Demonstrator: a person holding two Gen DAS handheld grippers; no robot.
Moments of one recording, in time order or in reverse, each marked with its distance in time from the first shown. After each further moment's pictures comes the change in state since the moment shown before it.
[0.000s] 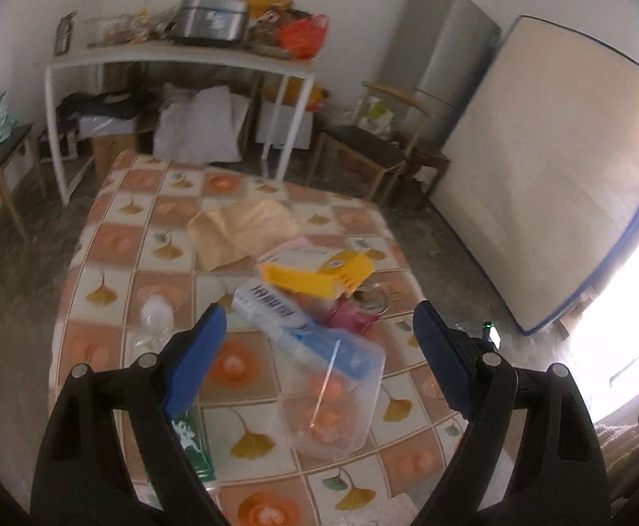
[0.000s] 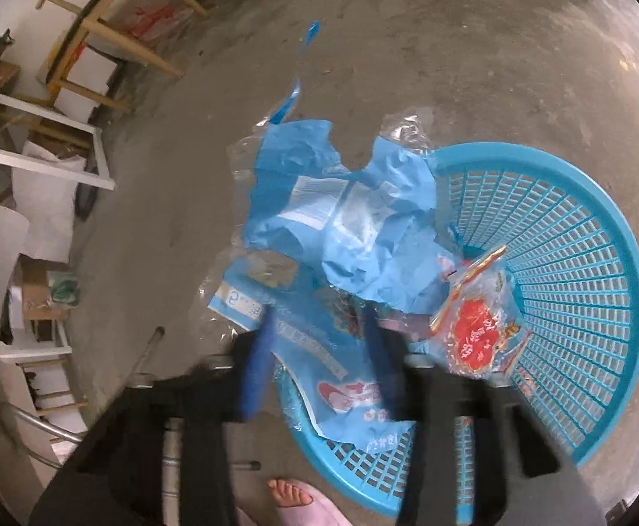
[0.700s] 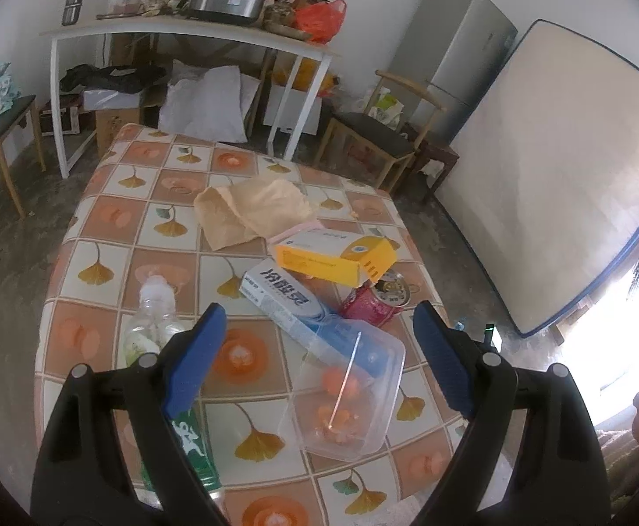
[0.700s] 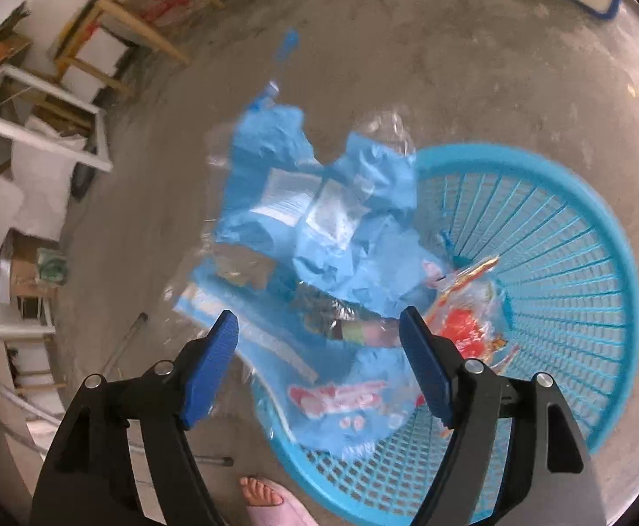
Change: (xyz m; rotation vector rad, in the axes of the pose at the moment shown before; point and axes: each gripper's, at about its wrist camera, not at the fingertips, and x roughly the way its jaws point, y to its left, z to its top) left arm 0.027 0.021 -0.017 -0.048 0.031 -0.004; right arm 0.014 -0.003 0.001 -0.067 0.005 -0.042
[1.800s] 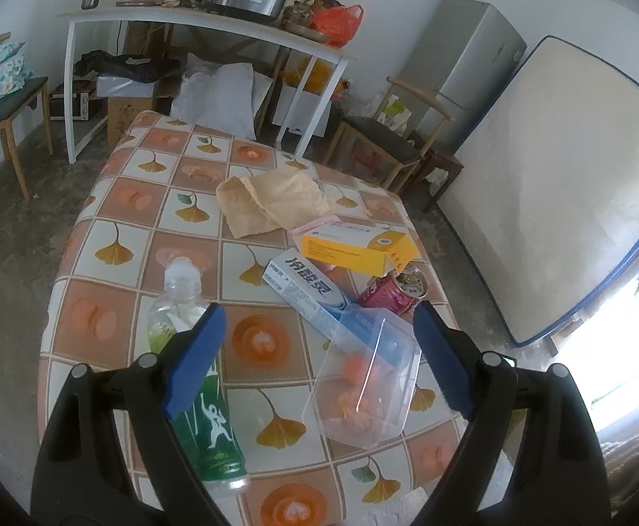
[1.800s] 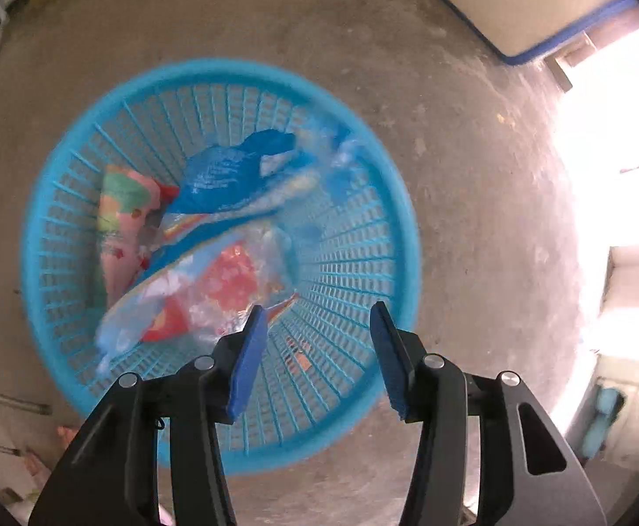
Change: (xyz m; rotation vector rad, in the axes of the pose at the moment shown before) left arm -0.012 0.034 -0.018 -0.053 -0.013 -0.014; right arm -0.047 -0.060 -0.054 -0.170 0.042 -0.579
